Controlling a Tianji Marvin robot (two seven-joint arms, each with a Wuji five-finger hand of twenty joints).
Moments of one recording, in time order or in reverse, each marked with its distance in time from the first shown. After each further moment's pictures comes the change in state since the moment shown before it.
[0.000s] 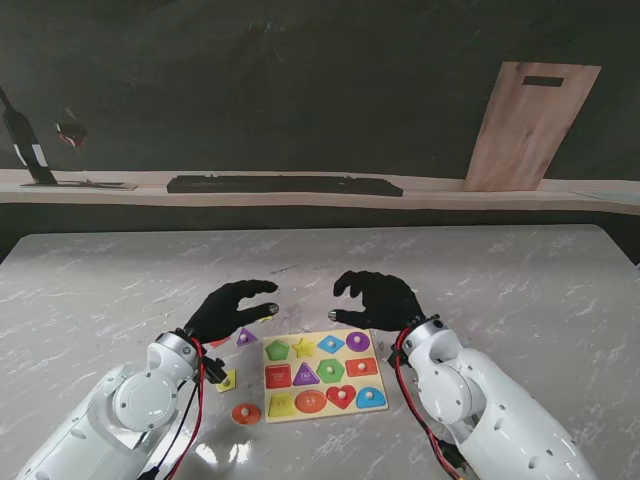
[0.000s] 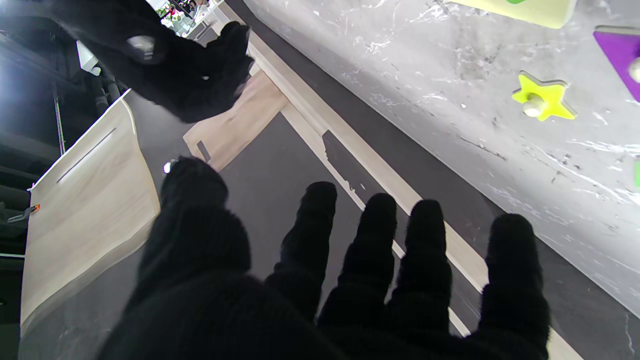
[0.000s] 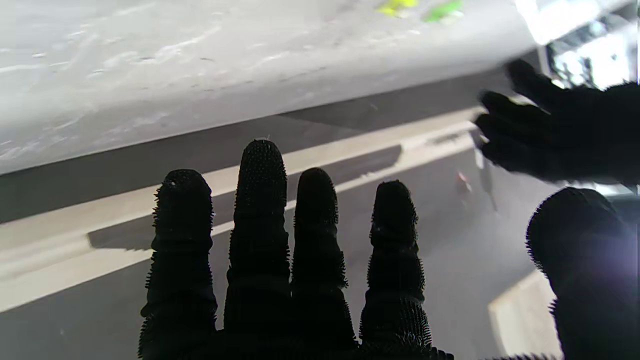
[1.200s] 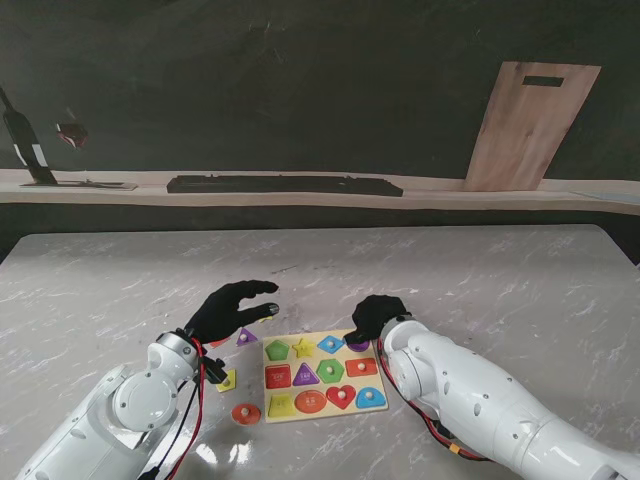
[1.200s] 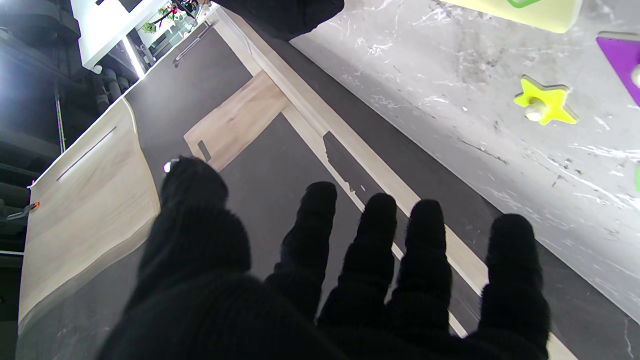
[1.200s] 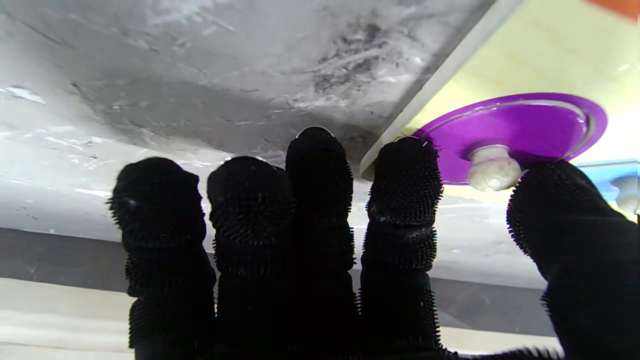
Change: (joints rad) left arm 0.000 0.000 0.001 -0.001 -0.012 0.001 -0.005; right arm 0.387 -0.030 -0.505 0.418 -0.029 0.361 0.121; left_hand 0.000 0.000 0.000 0.000 0.000 0.000 0.000 0.000 0.000 0.000 0.000 0.000 0.000 0.000 0.000 0.000 0.000 0.000 0.000 0.000; right_hand 0.062 -0.134 0.158 -0.016 0.611 0.024 0.285 0.048 0.598 0.028 0.198 -0.002 0.473 0.025 0.457 0.116 0.435 0.085 0.256 0.051
